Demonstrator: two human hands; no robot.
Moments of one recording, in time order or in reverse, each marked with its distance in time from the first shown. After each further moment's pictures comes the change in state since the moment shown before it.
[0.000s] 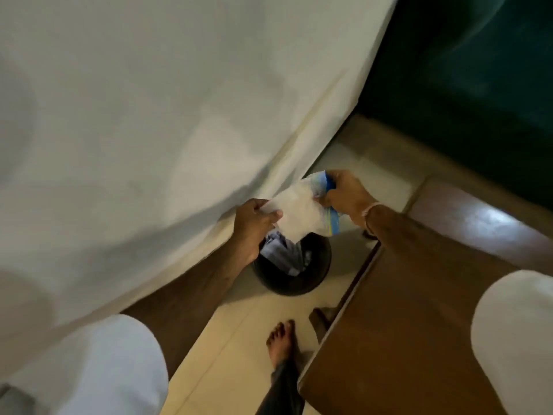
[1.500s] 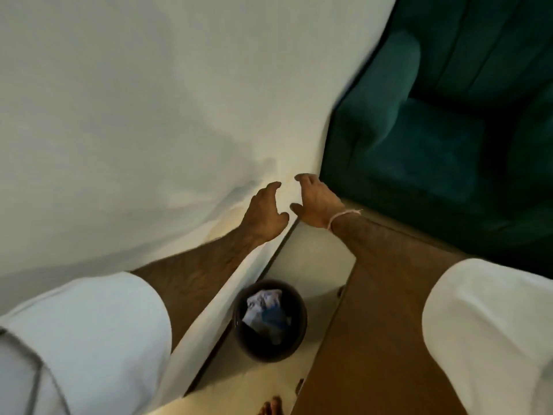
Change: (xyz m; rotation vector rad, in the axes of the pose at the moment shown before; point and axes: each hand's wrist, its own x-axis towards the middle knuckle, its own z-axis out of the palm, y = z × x) left_hand -0.064 0.167 0.070 0.833 -0.116 0.664; right_hand -0.048 -0.099 -0.094 -0.578 0.280 -0.348
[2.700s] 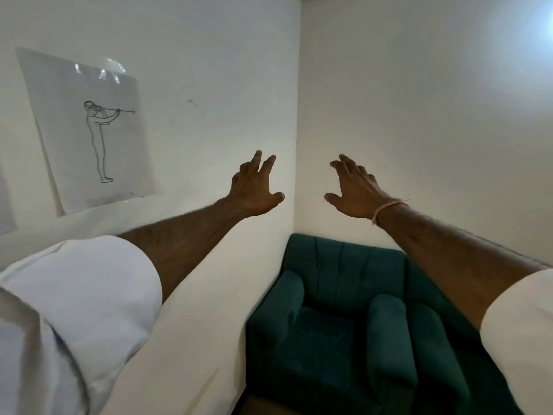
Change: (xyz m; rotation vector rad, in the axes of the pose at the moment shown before) left_hand -0.203 0.593 -0.304 0.385 0.649 0.669; right_hand -0.373 -0.034 -0.658 -0.430 0.832 -0.114
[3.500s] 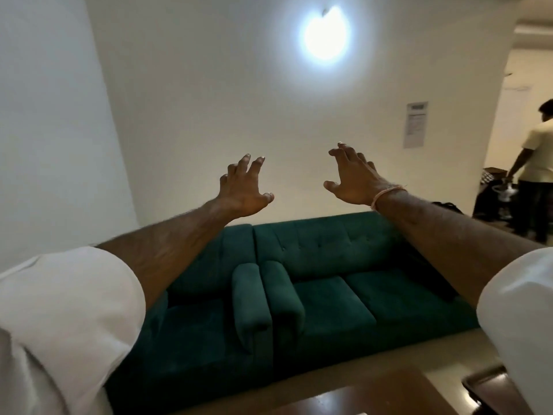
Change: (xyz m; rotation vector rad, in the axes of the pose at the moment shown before) left_hand -0.055 0.329 0.067 -0.299 -0.172 0.436; right_hand -0.264 0.196 -0.183 -0.292 0.053 0.521
